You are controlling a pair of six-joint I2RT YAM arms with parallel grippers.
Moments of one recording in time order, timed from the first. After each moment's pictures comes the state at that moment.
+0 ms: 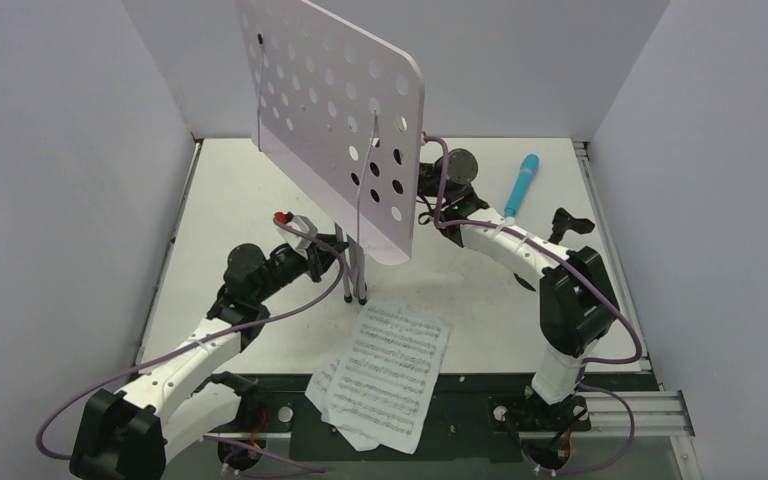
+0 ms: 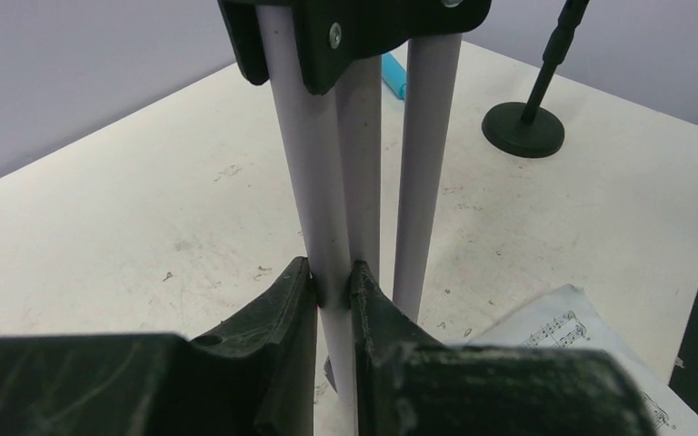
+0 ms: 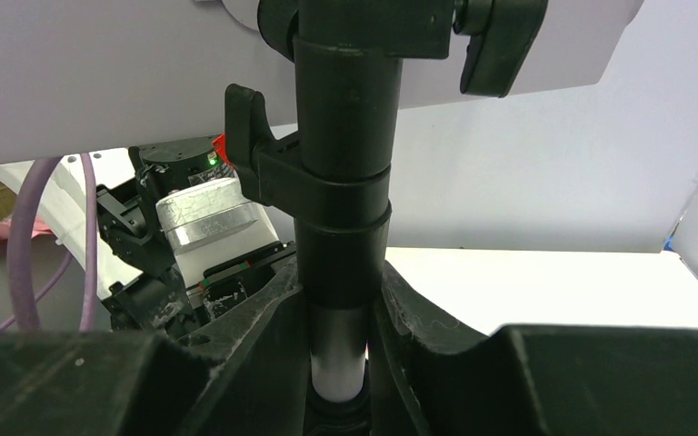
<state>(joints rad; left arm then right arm) -0.43 0.96 0.47 0.52 0.45 -0.06 0.62 1.76 1.37 0.90 -1.01 0.49</state>
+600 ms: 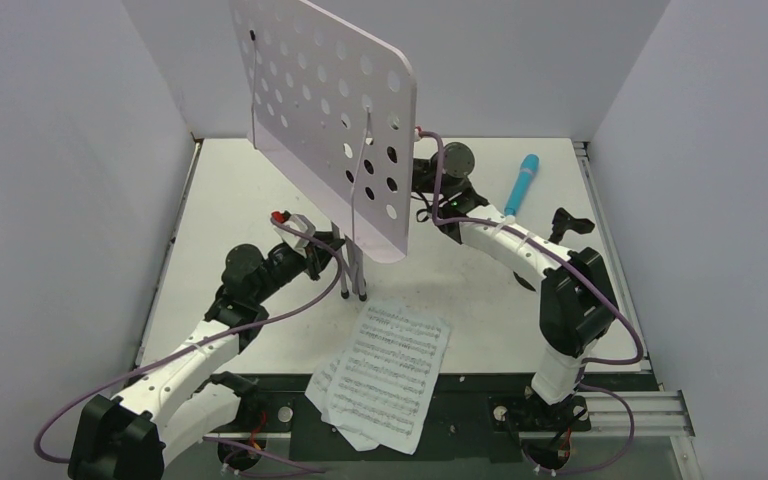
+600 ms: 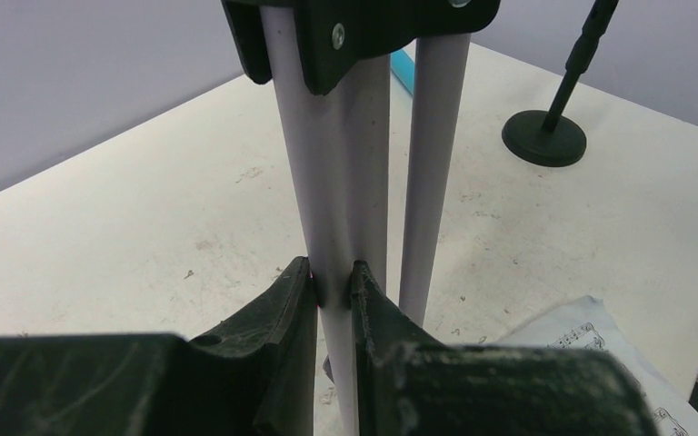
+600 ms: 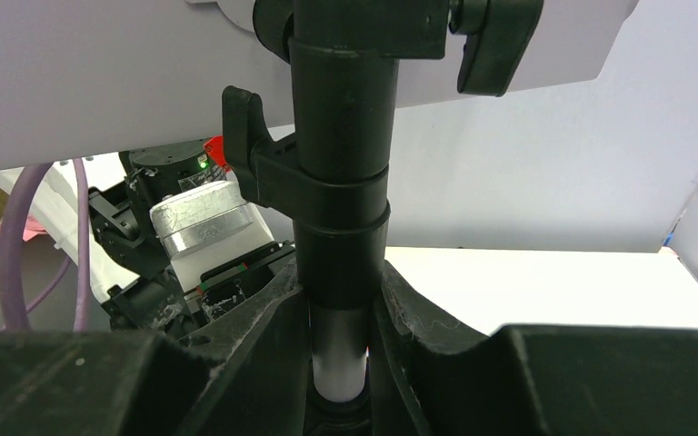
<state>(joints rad) -0.43 0.93 0.47 0.49 0.40 -0.04 0.62 1.76 1.41 0.84 -1.01 0.47</state>
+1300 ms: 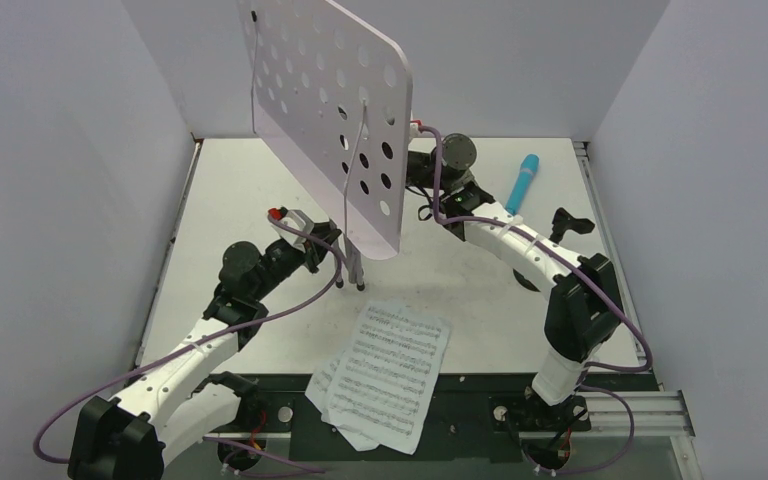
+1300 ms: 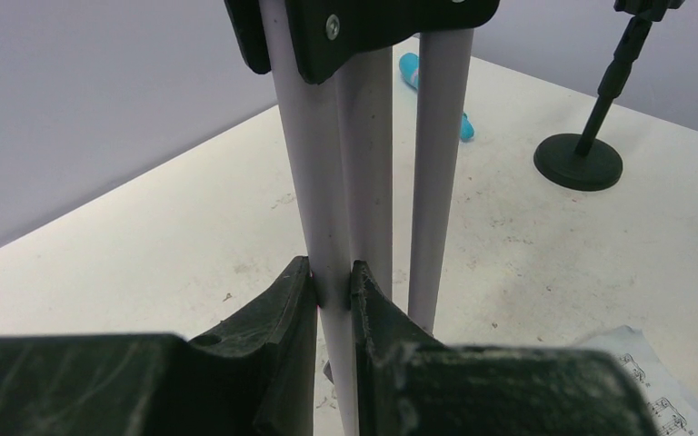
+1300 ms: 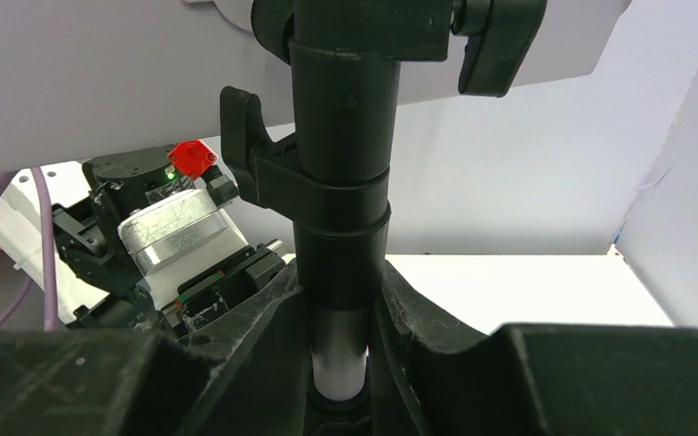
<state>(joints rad) -0.43 0.93 0.51 0.50 0.34 0.00 0.63 1.72 1.47 0.69 -0.95 0.36</state>
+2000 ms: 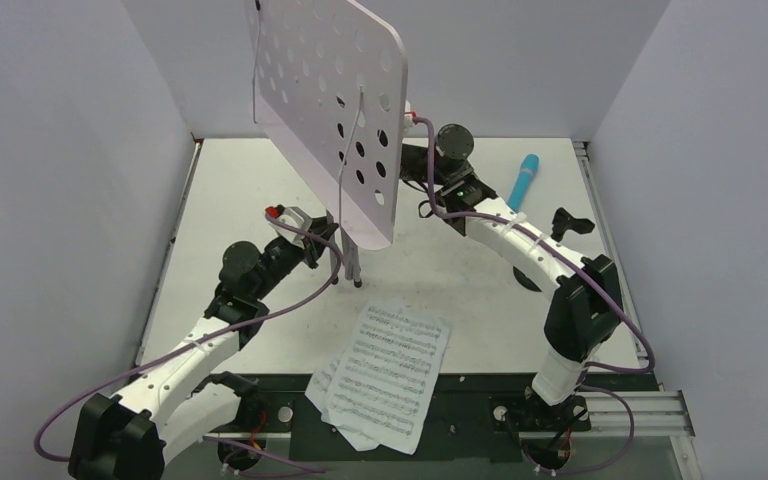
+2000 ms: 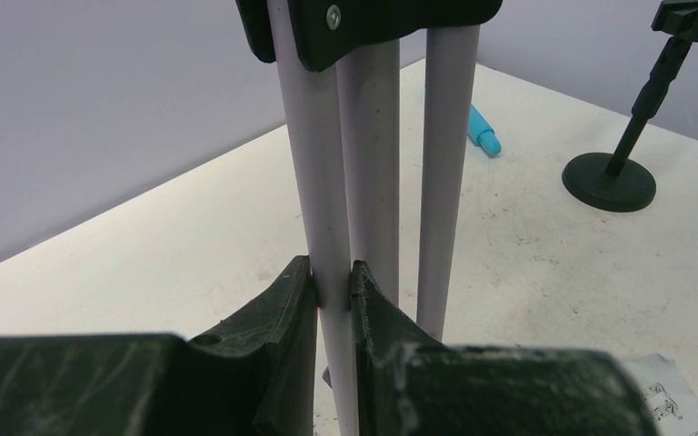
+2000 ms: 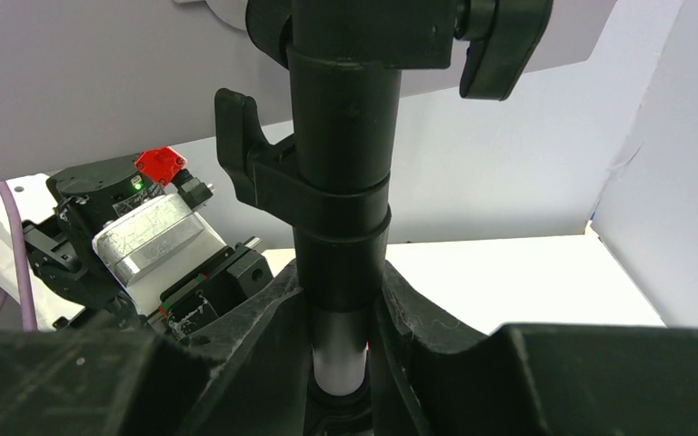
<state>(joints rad) -0.43 0.94 0.51 0.54 0.27 0.01 0.64 1.72 1.54 0.54 -0.89 0.30</state>
